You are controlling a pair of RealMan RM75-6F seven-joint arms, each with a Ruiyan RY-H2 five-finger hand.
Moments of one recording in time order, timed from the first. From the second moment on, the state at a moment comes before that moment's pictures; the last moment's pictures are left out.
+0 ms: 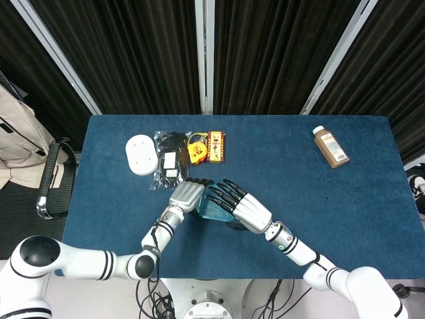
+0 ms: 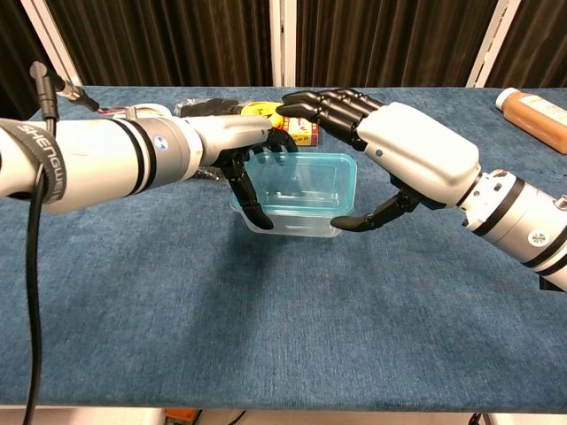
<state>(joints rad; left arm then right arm) -1.10 -1.71 -0.20 -1.57 0.49 0.94 0.62 0.69 -1.94 -0.04 -0.69 -1.82 1.50 0.33</state>
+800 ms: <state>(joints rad) -1.11 -1.71 -0.20 -1.56 0.49 0.93 0.61 0.69 -1.92 -0.03 -0.71 -1.80 1.52 0.37</state>
